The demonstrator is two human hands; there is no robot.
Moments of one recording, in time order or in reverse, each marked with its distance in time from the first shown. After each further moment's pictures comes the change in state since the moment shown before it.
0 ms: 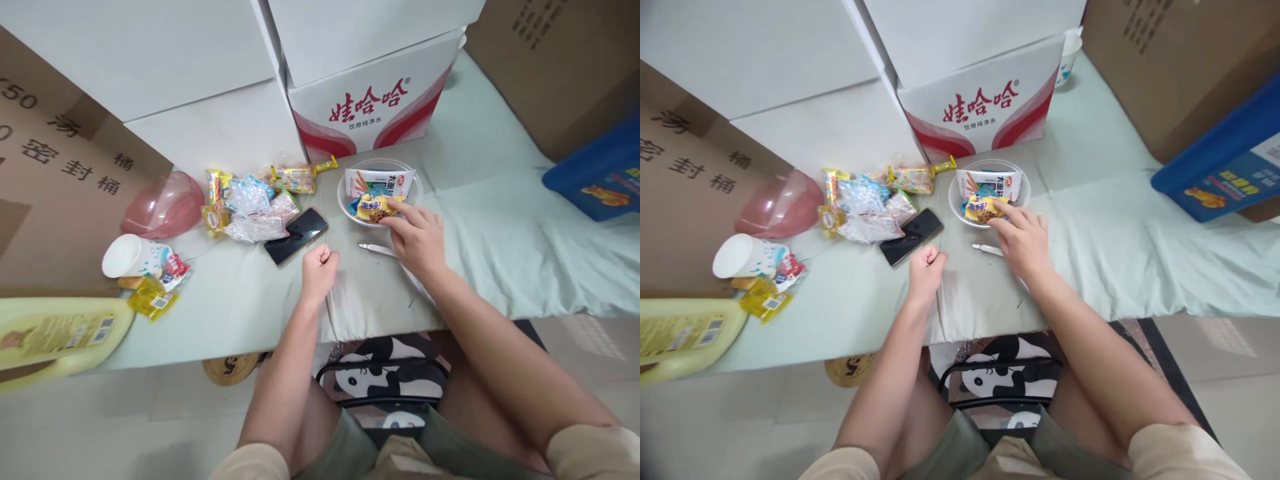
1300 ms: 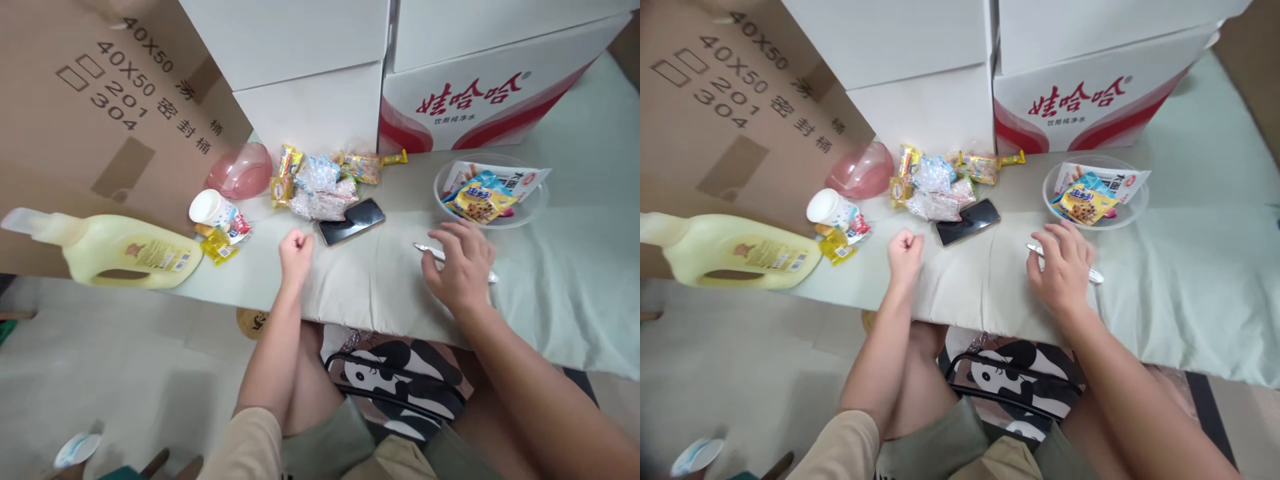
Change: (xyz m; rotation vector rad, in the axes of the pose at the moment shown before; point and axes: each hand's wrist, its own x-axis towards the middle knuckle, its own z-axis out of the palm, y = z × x) left_hand 0.001 -0.026 -0.128 0.177 0.436 0.052; right_hand -0.030 -0.048 0.009 0.165 0.173 -0.108
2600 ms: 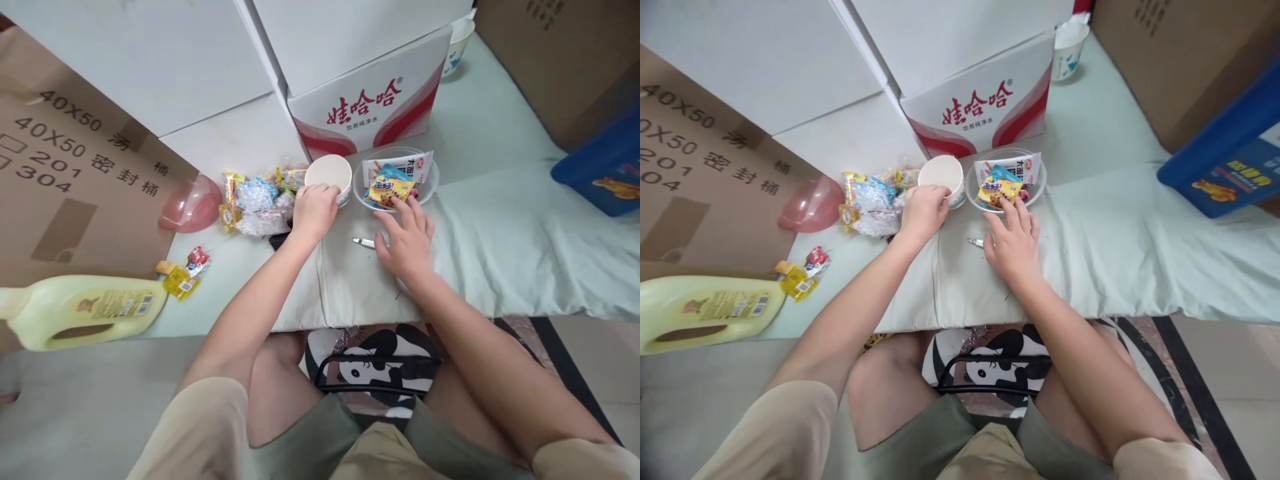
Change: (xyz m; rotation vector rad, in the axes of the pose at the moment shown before) left_hand 0.030 0.112 0.150 0.752 -0.531 0.722; right_hand 0.010 0.039 -0.012 -0.011 -0.073 0.211
